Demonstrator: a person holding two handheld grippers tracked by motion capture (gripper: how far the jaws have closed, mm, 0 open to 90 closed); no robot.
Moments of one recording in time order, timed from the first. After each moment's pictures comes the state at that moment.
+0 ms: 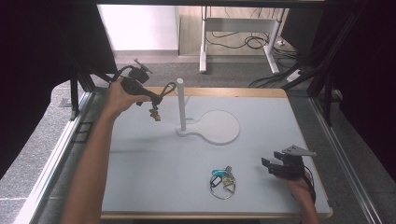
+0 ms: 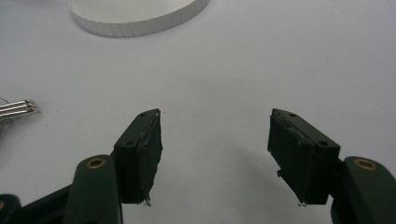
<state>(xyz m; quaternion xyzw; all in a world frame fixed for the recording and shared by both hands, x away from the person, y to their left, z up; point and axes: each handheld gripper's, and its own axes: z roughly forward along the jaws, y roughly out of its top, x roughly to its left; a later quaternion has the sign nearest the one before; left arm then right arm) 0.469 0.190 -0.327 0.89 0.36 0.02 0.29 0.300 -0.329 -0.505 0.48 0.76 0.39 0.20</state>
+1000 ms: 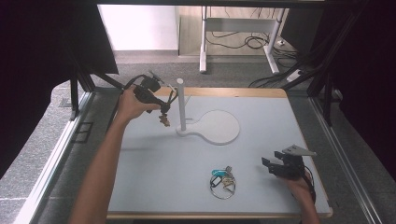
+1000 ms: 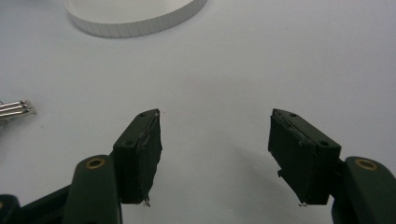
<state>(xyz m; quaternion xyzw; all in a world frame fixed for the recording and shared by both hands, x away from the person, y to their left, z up) 0.471 0.162 -0.360 0.89 0.35 0.02 0.27 0.300 -0.329 -0.505 0.48 0.76 0.39 0.21</state>
